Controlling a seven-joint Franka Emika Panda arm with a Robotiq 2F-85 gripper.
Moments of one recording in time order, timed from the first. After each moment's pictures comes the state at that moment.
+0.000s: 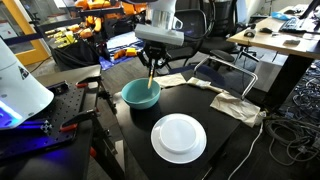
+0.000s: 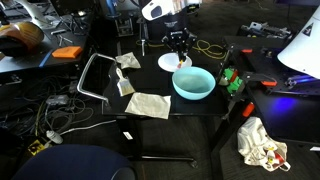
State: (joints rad) arm -0.06 0.33 0.10 -2.41 -0.09 2.49 -1.13
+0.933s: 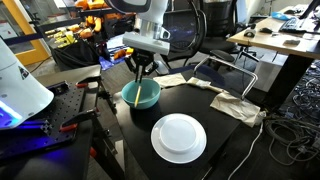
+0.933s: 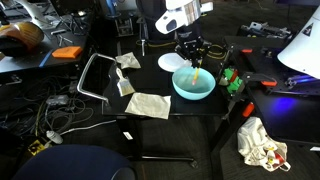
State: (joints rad) arm -0.03 0.33 0.10 -2.50 -0.09 2.49 -1.13
